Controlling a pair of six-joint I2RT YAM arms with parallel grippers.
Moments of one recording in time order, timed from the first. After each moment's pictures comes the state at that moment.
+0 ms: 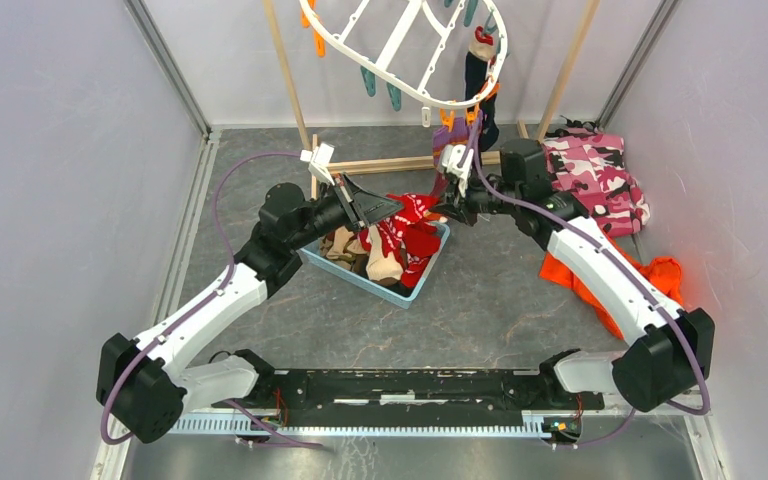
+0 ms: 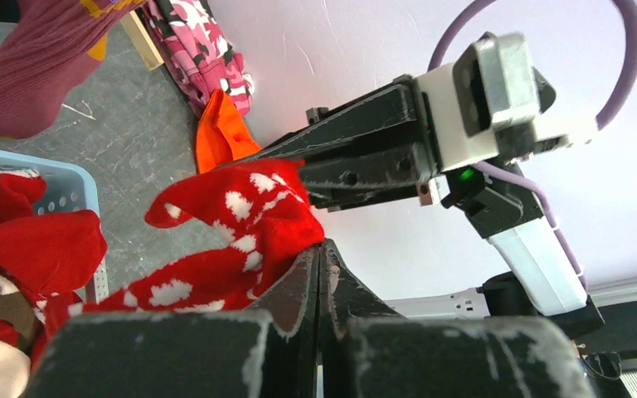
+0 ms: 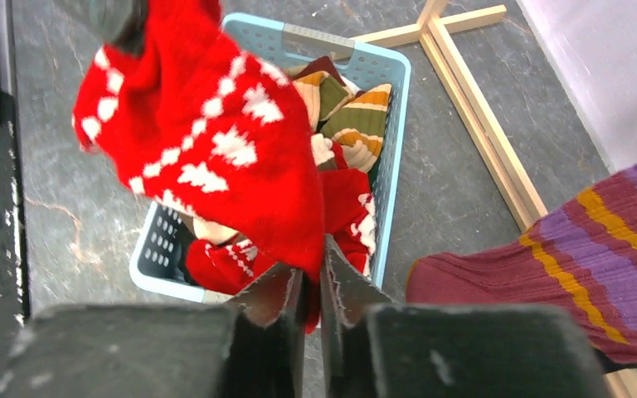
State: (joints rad) left arm -0.59 1.12 0.85 0.29 0.42 -1.03; right arm 0.42 1.31 1.16 -0.35 -0.75 -0.50
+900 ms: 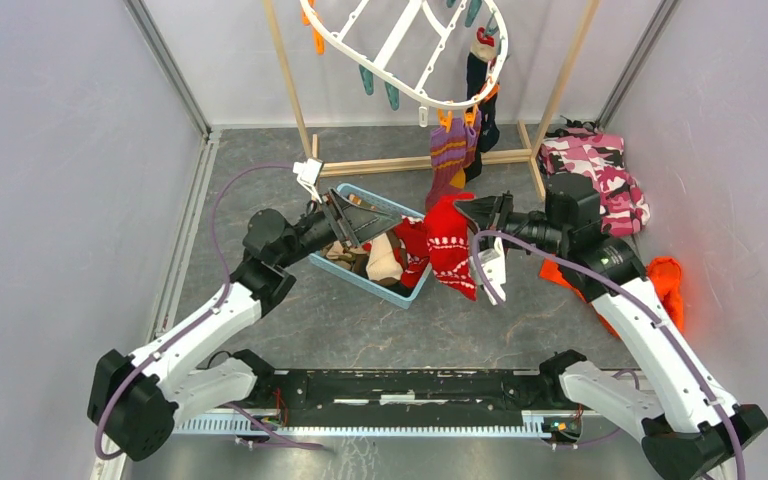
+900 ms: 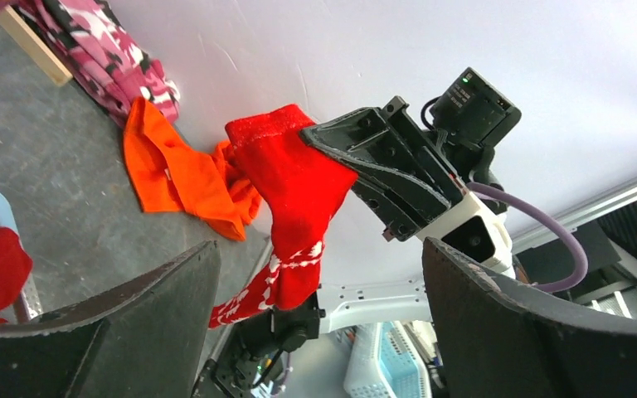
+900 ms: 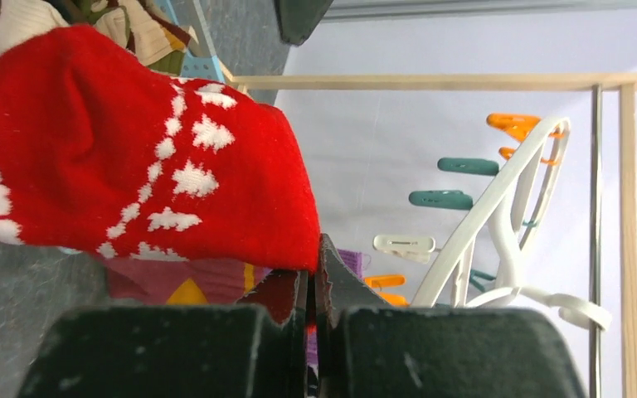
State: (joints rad) left arm -0.59 1.00 0.70 0.54 0.50 -1.08; right arm 0.42 0.95 1.11 -0.54 -0.76 -1.66
